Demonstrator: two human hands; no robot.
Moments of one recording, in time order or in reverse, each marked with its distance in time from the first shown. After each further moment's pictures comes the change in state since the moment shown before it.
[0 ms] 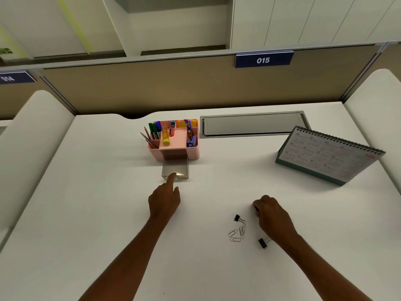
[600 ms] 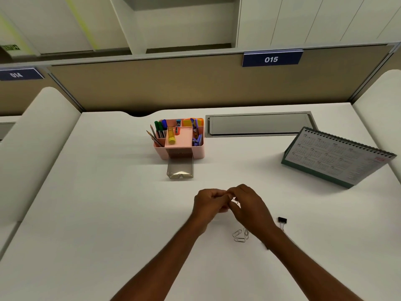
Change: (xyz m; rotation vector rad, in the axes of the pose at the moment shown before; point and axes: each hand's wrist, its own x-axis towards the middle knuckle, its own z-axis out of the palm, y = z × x) left_hand -0.055 0.097 -0.012 -1.231 -0.539 -0.228; right_hand 0.017 -0.088 -0.029 0.391 0.167 -0.200
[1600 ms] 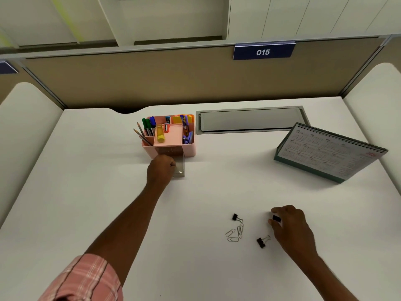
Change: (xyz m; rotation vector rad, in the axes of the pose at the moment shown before) left_hand 0.124 0.034 -0.123 1.117 0.405 0.265; right_hand -0.084 0.093 -0.034 -0.244 0.043 0.452
